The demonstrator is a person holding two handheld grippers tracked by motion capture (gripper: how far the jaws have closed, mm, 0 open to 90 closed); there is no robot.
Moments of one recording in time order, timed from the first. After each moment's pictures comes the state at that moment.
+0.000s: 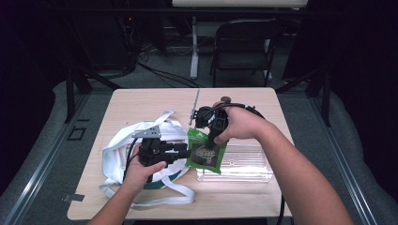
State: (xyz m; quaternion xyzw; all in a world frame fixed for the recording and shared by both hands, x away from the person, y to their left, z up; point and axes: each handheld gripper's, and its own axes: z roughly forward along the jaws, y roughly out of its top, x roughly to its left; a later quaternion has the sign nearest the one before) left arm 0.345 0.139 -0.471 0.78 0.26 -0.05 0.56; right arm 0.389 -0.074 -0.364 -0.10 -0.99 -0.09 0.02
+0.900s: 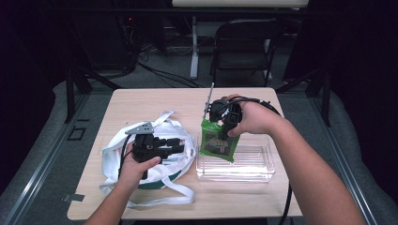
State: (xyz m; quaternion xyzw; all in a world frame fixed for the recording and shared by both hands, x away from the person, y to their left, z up) left arm 0.354 0.158 -0.470 0.77 0.29 -0.03 0.56; right arm 0.397 -0.108 -0.353 -0.12 -0.99 -0.07 -0.04
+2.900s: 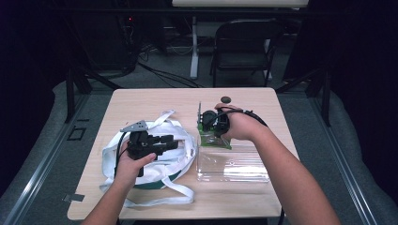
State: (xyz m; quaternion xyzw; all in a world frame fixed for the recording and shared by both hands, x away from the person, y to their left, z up) left arm 0.363 0.173 -0.476 0.76 0.32 -0.01 0.56; right arm 0.425 -0.086 -0.423 -0.06 -0.99 -0.02 -0.16
